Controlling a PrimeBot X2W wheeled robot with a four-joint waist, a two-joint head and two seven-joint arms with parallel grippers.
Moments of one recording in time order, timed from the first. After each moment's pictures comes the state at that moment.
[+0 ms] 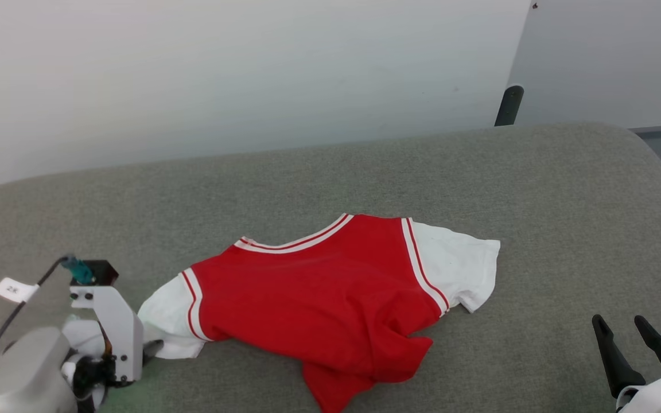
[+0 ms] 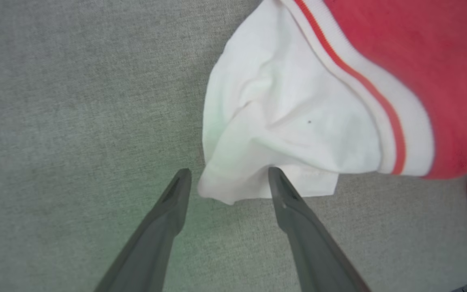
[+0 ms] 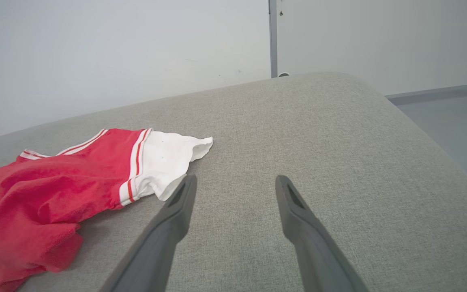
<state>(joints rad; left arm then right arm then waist) -0.66 0.60 -0.87 0.88 -1.11 -0.12 0.47 0.08 -0.22 -0.09 -0.03 0.41 0.13 0.19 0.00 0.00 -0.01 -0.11</state>
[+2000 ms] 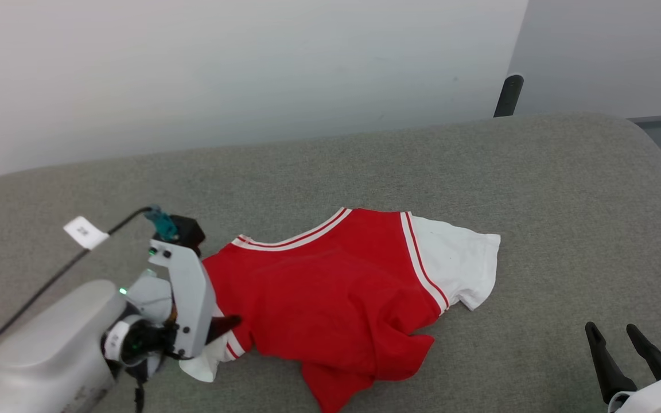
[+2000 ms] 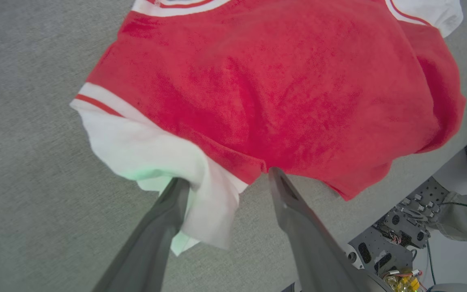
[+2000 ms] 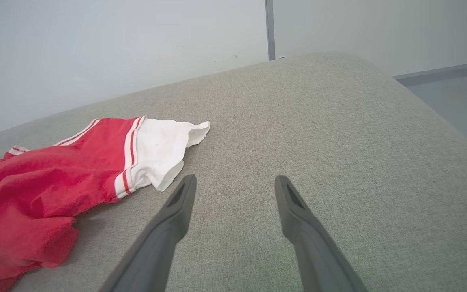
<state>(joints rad) -0.76 0.69 -1.02 0.36 -1.24 0.02 0.66 0.08 -0.19 -0.09 0.01 0.41 0.13 0.16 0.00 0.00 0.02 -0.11</state>
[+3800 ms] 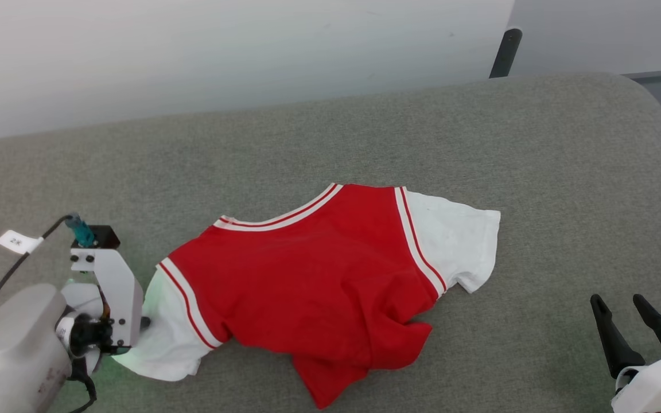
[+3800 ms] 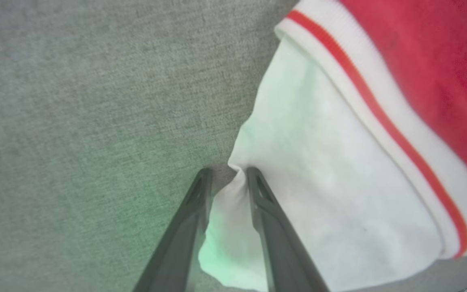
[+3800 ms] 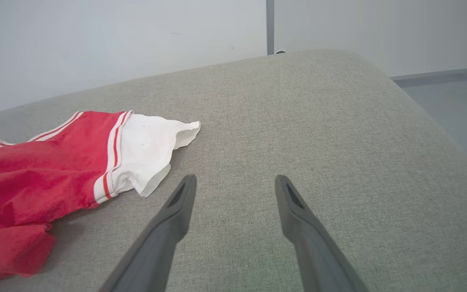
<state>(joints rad) -0.80 0.63 -1.02 0.84 -1.20 -0.06 0.62 0.03 -0.24 -0.07 -0.04 0.42 0.13 0.20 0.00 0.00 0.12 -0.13</state>
